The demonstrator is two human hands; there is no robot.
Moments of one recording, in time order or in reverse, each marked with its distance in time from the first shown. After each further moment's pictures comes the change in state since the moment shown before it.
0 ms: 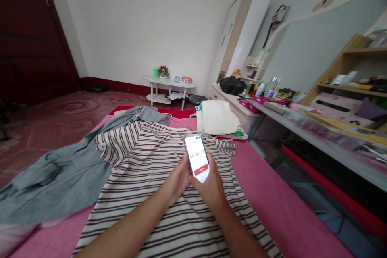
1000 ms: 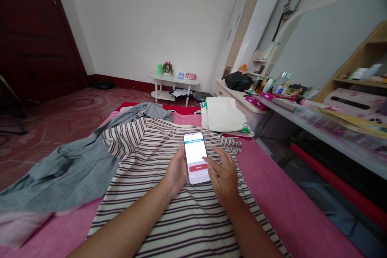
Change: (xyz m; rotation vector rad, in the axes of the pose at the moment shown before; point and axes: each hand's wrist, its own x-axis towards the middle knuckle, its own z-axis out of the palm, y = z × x) left_hand 0.003 0.015 -0.006 -0.143 0.185 -0.051; right_hand 0.011 -0.004 -0.033 -0.193 0.091 -0.532
